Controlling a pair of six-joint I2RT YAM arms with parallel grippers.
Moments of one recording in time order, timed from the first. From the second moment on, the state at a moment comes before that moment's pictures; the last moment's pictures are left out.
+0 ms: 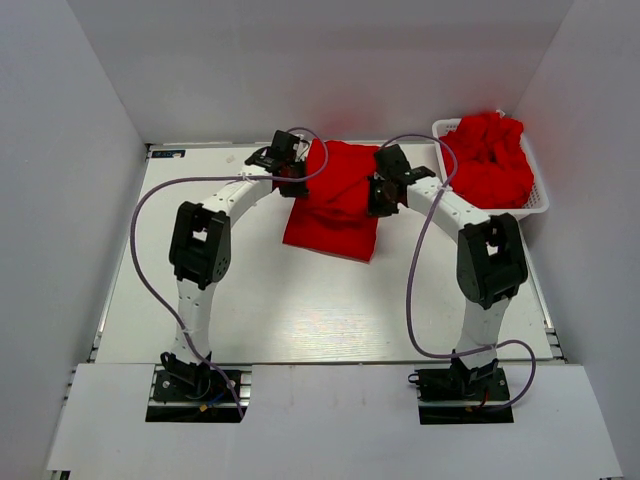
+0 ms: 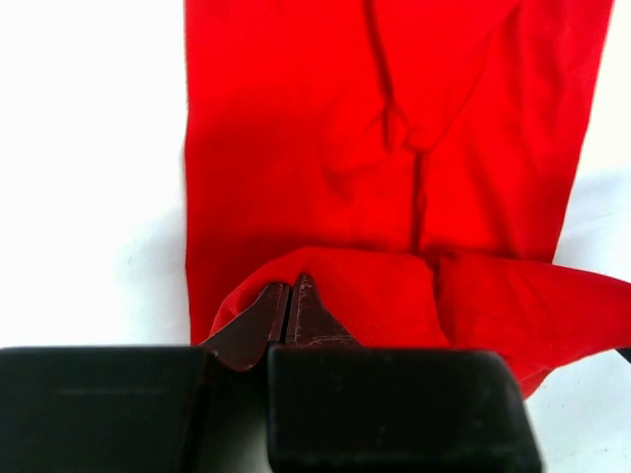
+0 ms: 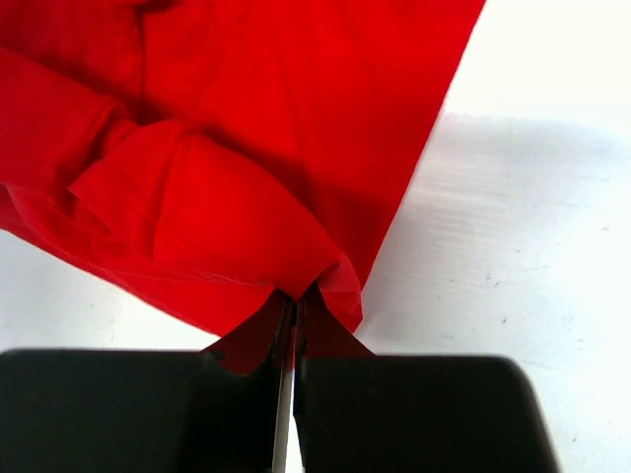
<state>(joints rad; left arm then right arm) -0.42 2.17 1.84 -0.55 0.08 -0.36 0.44 1.89 1.50 -0.59 -0.03 0.38</state>
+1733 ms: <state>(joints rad) -0.36 1.86 1.37 -0.42 0.00 -0.29 0.36 1.75 1.21 -0.46 -0.17 0.36</state>
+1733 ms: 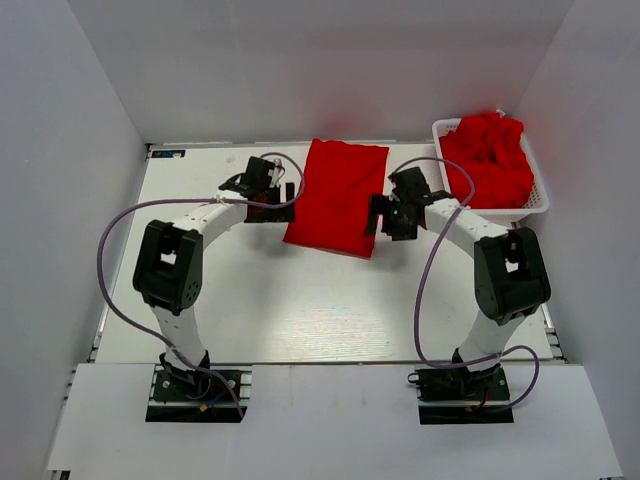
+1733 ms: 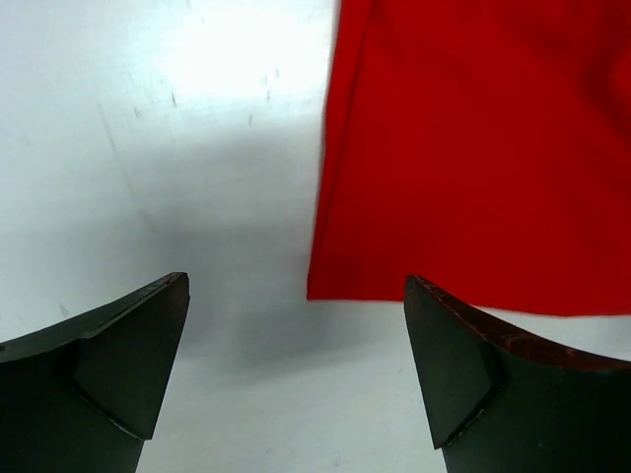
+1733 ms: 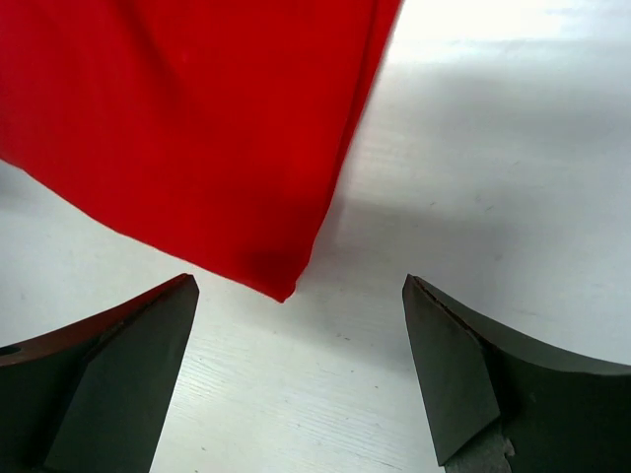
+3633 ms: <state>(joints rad) -0.51 1.76 1.10 -0.48 0.01 -0.39 0.50 1.57 1.01 -0.49 -0.16 0.52</state>
